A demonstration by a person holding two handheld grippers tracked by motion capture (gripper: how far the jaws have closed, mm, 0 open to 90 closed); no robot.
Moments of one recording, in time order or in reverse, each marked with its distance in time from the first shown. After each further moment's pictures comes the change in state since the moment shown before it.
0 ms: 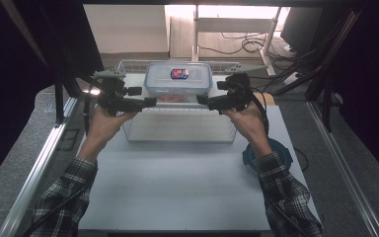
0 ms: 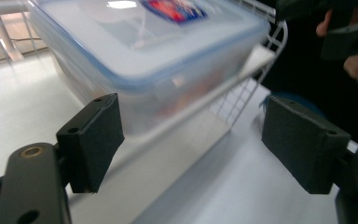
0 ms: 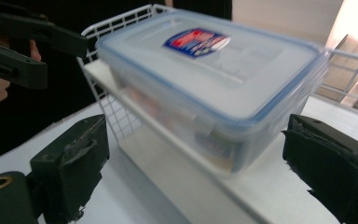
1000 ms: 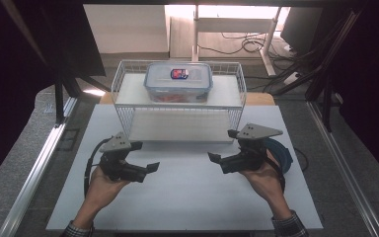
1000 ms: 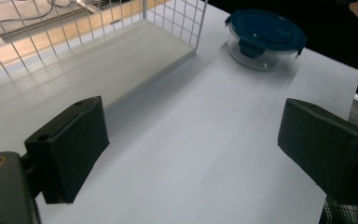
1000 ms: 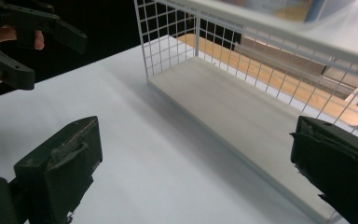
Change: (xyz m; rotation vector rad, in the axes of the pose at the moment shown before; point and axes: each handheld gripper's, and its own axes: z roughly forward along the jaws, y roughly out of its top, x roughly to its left) left arm -0.077 -0.126 -0.010 0.062 -0.021 0.089; right arm 0.052 -0.116 -0.056 0.016 0.027 -0.090
